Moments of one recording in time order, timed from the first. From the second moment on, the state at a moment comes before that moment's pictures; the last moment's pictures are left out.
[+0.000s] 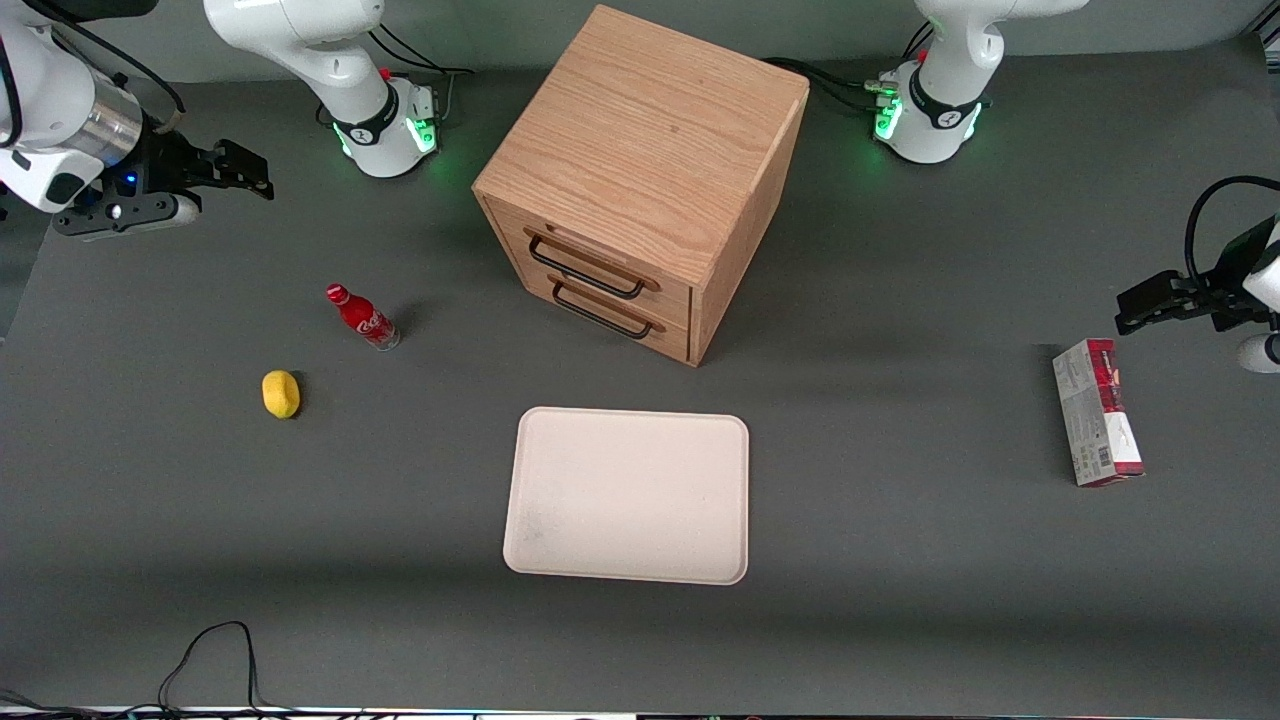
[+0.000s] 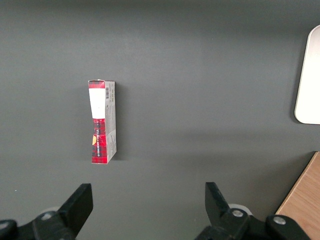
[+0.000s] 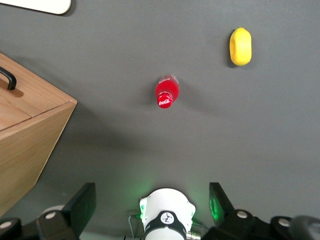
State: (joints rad) arm 0.14 -0.33 -0.07 -2.07 0.02 1.53 -0.04
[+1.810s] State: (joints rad) arm 0.16 -0.19 -0.07 -2.57 0.02 2.30 -0.04
